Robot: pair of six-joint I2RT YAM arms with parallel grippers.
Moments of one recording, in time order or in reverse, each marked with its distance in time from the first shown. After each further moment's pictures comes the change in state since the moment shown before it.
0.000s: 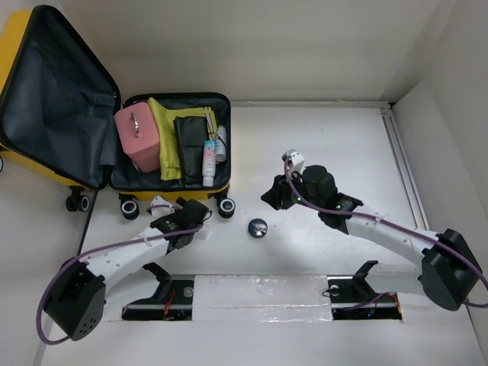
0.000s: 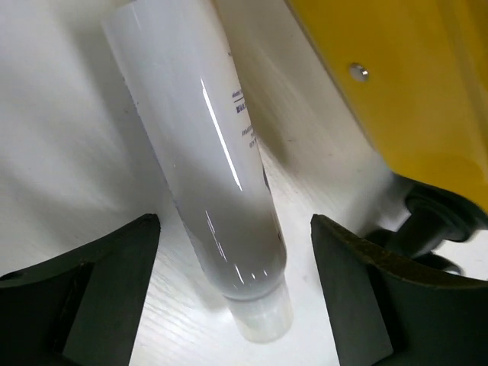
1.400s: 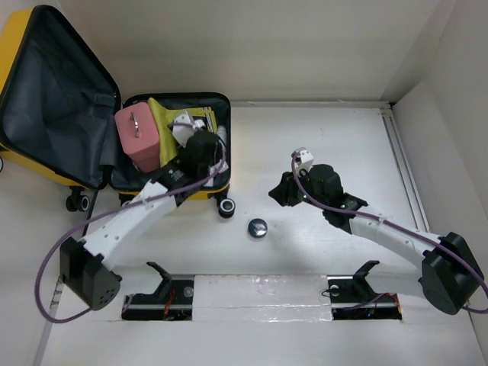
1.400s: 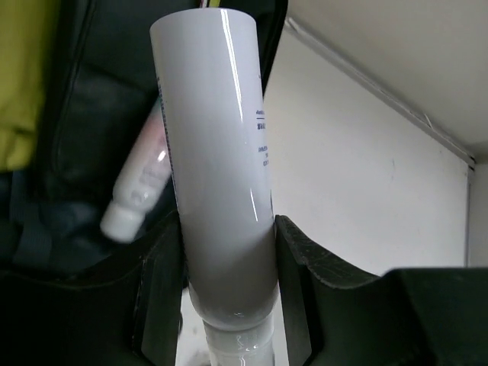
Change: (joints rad) left arm -0.062 0.219 0.692 0.099 -0.071 0.582; right arm -0.066 -0.023 -0.033 0.000 0.030 0.015
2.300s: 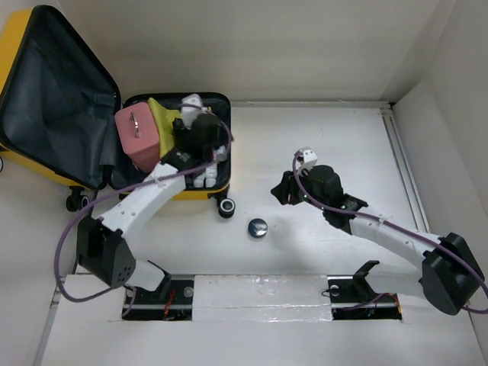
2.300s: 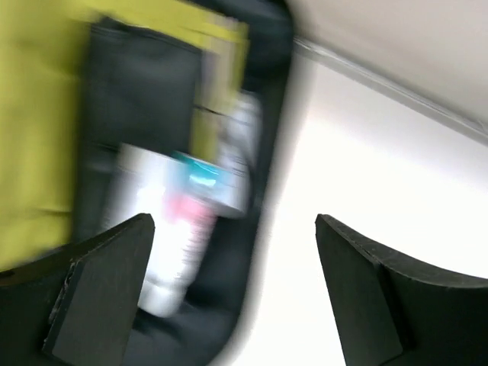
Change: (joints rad) left arm 0.238 0.248 0.149 0.115 0.113 0.280; right arm 0.001 0.006 -0.002 -0.004 0.083 0.003
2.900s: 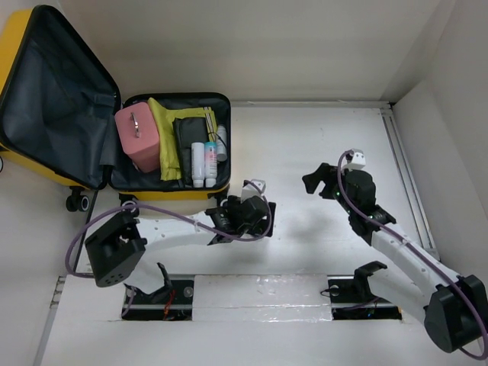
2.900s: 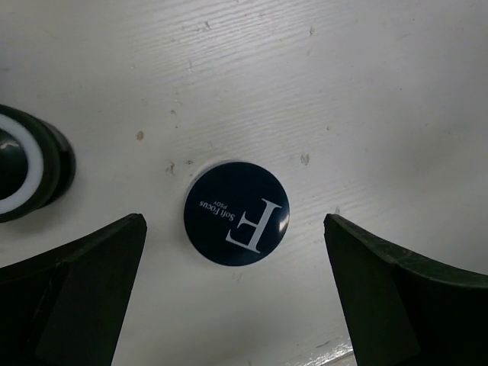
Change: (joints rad) left arm -0.618 -0.033 -0.467 0.103 0.163 -0.051; right arm -0.290 -0.272 -0.168 -0.013 0.135 0.124
